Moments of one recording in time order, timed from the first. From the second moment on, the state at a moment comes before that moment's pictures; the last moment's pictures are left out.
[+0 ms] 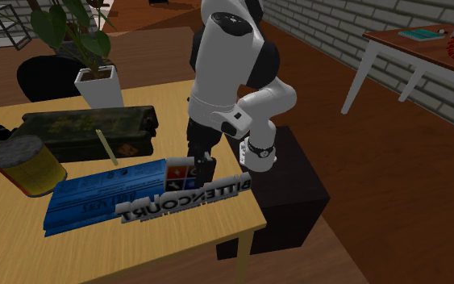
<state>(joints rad) 0.34 -0.81 -0.74 -2.39 -0.79 1.80 -1.83</state>
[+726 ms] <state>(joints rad) 0.34 -0.81 -0.74 -2.39 -0.79 1.80 -1.83</state>
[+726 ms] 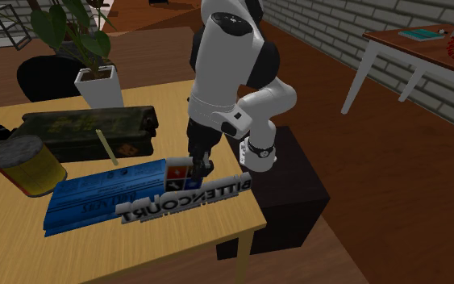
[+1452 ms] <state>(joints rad) 0.35 -0.80 -0.68 -2.28 -0.74 1.70 -1.86</state>
